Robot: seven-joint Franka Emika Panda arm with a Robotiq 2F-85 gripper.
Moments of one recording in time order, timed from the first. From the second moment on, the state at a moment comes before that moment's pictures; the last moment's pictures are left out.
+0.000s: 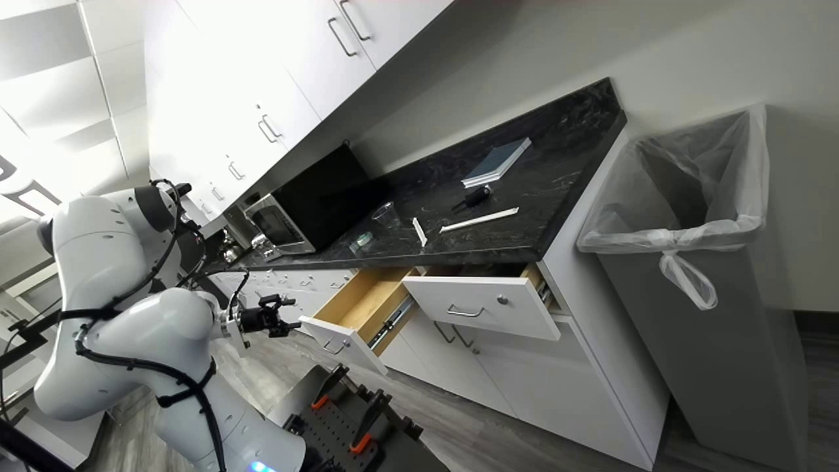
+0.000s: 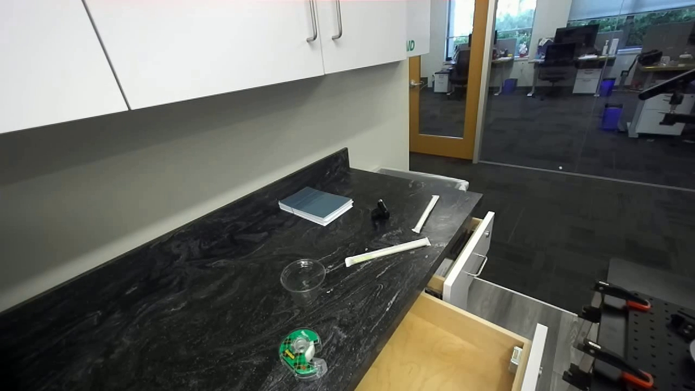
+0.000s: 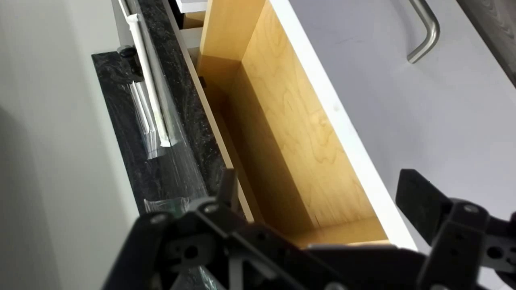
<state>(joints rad) 1.03 0.65 0.42 -1.98 -1.15 1.63 1.28</state>
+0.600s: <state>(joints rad) 1.00 0.58 0.34 -1.98 -1.15 1.63 1.46</state>
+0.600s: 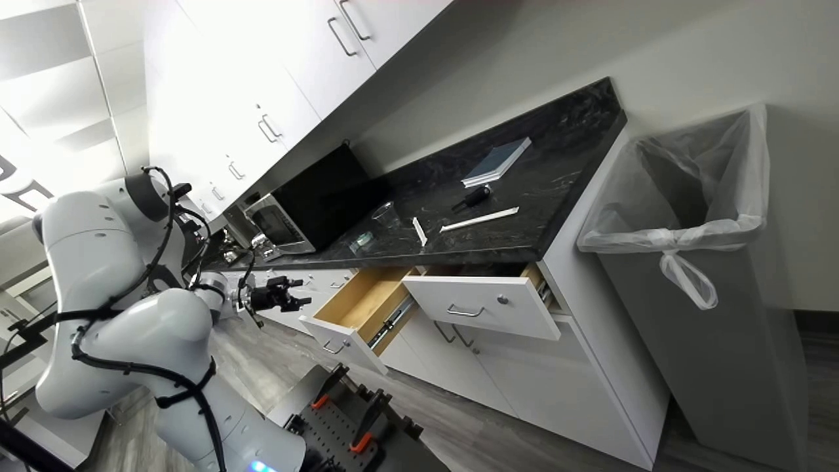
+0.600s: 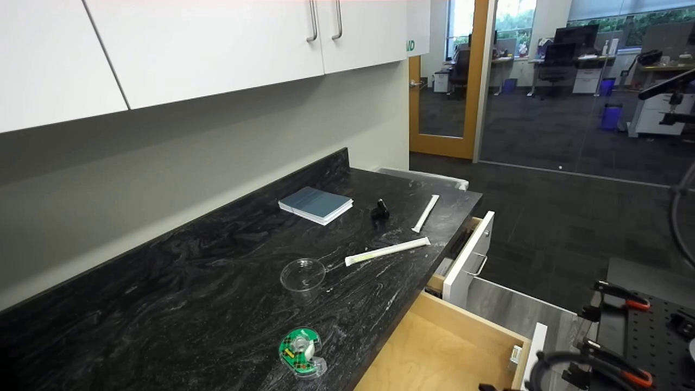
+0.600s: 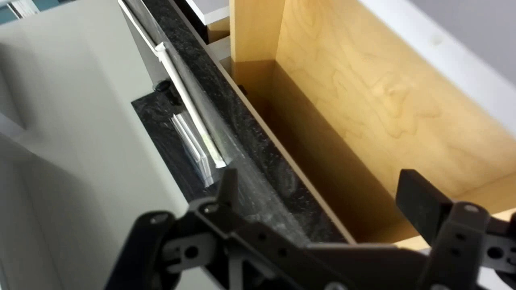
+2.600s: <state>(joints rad) 0.43 0.36 0.30 -1.87 -0.85 2.49 1.60</state>
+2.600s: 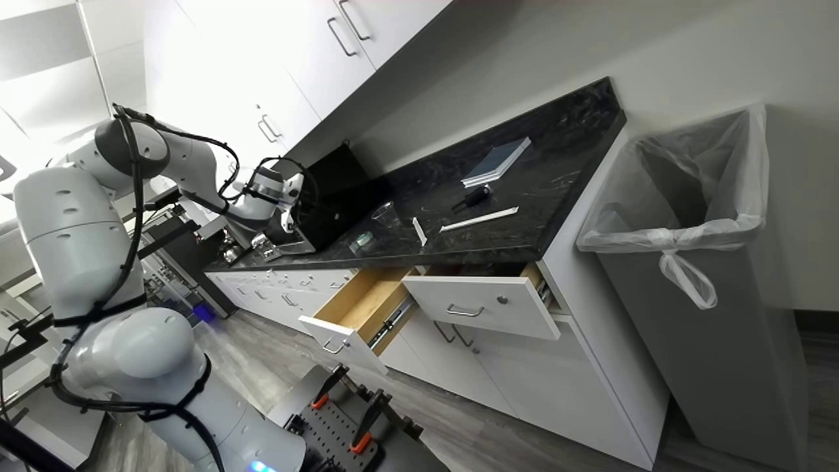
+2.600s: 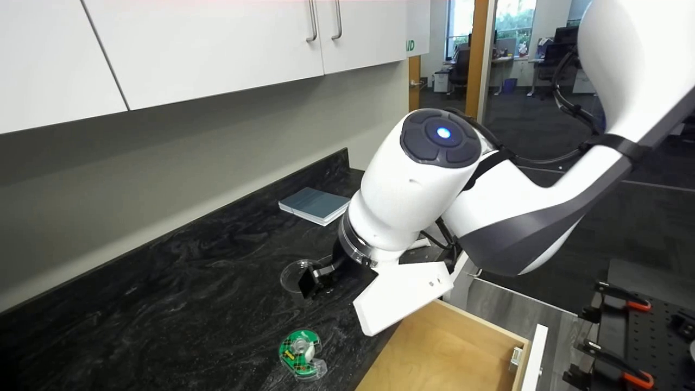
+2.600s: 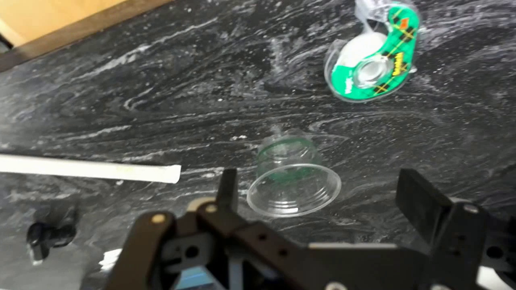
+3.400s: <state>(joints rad) 0.46 0.50 0.29 -1.67 -0.27 2.29 1.12</state>
